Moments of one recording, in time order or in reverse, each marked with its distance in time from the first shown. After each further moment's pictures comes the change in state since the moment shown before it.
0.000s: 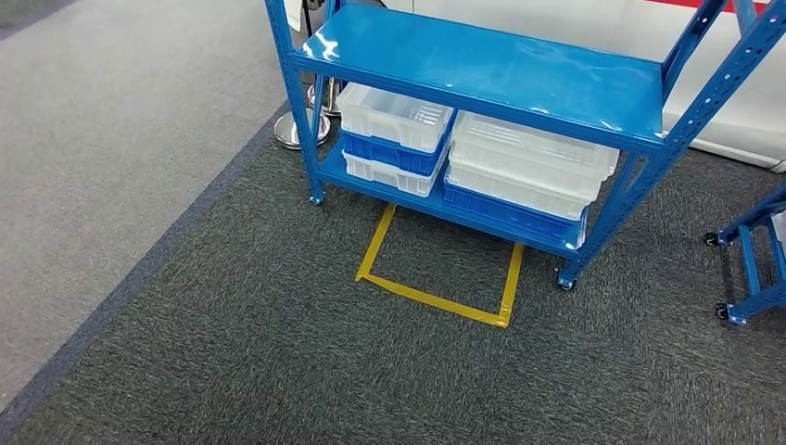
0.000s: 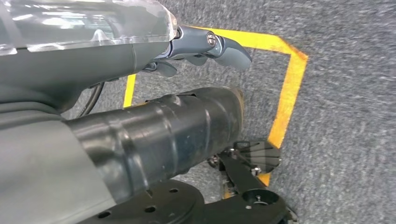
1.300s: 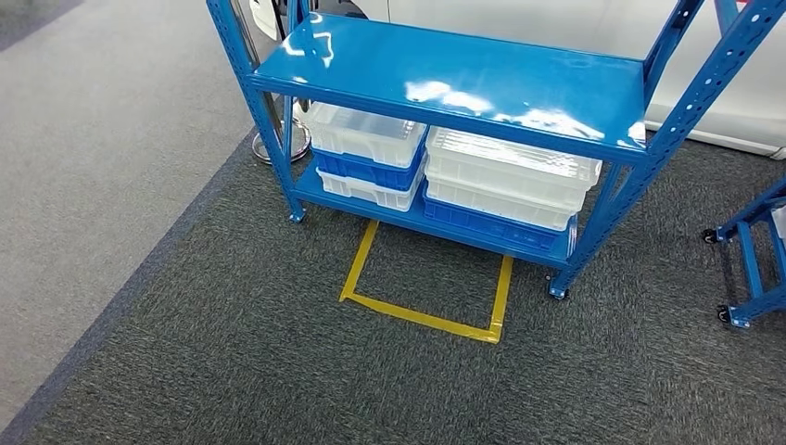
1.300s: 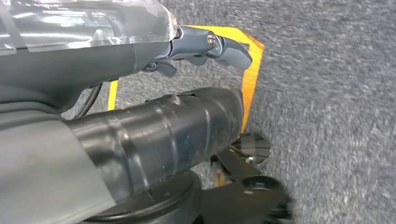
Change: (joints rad) left arm -0.002 0.001 0.001 0.000 -0.002 -0.003 0.000; right arm 0.001 -0.002 0.015 0.004 0.015 0.018 0.001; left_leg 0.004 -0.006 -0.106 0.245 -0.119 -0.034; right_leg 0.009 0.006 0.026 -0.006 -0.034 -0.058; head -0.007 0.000
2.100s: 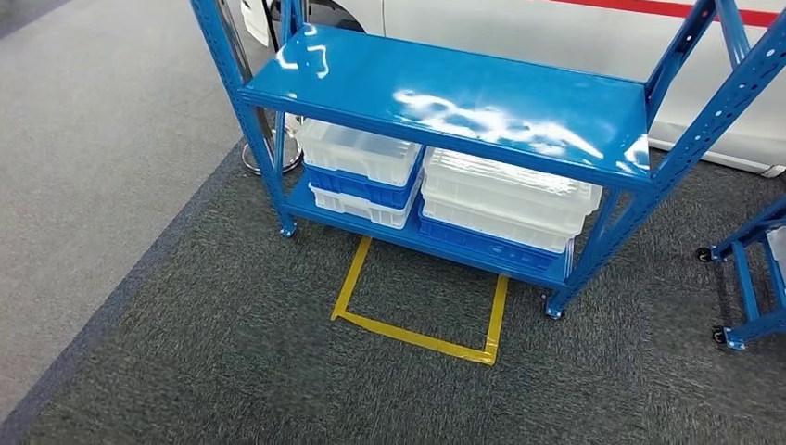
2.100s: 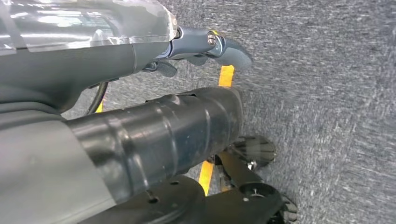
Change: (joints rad) left arm 0.004 -0.003 0.010 0.000 0.003 -0.014 0.001; right arm 0.000 -0.005 0.002 0.002 0.003 0.014 -0.005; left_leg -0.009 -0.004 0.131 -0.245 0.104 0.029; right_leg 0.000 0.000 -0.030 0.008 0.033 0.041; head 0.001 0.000
